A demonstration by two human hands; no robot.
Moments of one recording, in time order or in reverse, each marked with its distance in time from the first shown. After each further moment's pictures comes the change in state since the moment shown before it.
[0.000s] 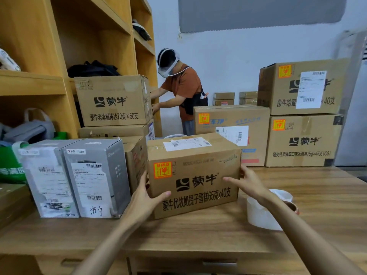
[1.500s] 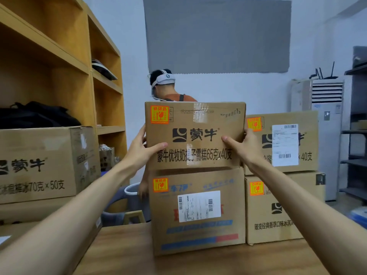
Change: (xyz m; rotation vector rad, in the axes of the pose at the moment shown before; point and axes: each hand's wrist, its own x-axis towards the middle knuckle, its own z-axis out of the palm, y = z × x) left_hand 0.323 0.249 0.068 -0.254 -0.027 0.459; right_hand 0.237 -0.131 -0.191 0.013 0.573 -0.292
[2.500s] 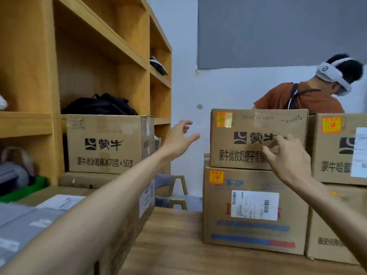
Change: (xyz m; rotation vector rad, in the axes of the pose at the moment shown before) left_hand -0.018 0.000 -0.069 0.339 0.117 -0.035; right_hand -0.055 -0.029 0.067 -0.739 0.051 -0.339
